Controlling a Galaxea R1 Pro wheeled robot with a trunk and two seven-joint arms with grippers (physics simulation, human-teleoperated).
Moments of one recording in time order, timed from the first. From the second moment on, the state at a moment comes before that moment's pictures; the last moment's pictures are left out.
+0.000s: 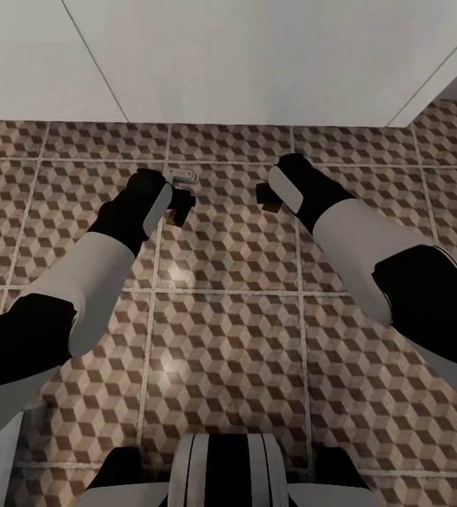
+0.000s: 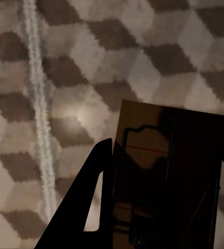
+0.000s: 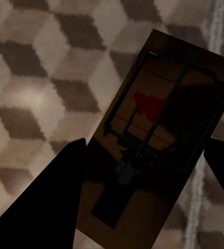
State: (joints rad) left arm -1.55 -0.13 -0.20 -0.62 0.13 0.79 0.18; right arm -1.74 0.17 0.41 -0.31 -0.50 0.71 -0.36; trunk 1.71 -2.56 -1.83
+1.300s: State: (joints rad) left arm -1.55 -0.13 -0.20 -0.61 0.13 0.77 0.18; right arm -1.74 0.17 0.41 -0.31 -0.50 0.71 -0.36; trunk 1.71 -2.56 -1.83
